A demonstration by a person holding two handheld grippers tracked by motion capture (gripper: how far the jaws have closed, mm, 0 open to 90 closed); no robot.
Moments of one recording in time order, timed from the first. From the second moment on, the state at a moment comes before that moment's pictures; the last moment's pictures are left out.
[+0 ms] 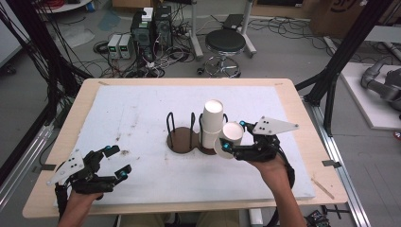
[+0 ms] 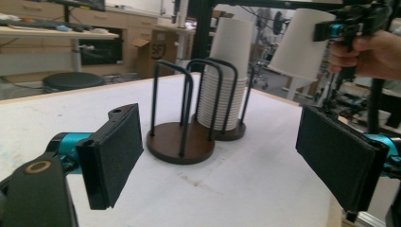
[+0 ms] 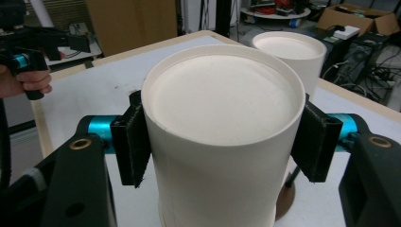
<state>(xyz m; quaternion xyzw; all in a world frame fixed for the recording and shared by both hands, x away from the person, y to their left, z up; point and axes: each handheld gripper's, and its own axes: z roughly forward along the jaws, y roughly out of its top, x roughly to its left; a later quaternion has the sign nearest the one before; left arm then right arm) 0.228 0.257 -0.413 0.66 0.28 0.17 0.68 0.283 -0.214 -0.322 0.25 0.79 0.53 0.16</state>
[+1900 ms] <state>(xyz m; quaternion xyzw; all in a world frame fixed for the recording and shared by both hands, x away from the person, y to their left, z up) 0.270 0.102 -0.406 0.76 0.11 0.05 0.64 0.268 -0.139 -0.345 0.17 0.81 0.56 0.06</state>
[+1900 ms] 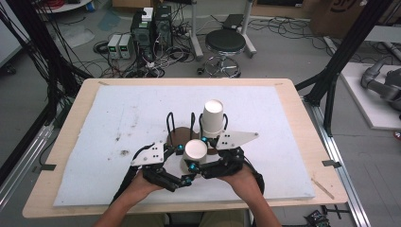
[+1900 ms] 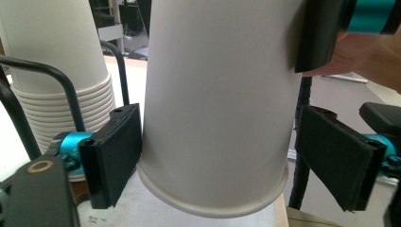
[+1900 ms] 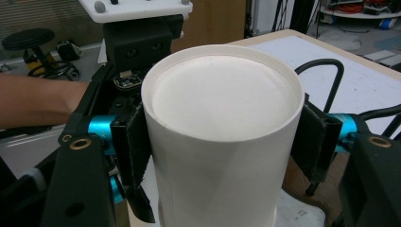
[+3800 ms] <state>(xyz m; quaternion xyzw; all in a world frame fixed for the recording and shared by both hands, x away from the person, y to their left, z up) 0.284 0.103 -0.349 0.92 0.04 0.05 0.40 0.292 -0.124 -0.320 0.05 0.92 0.39 0.05</state>
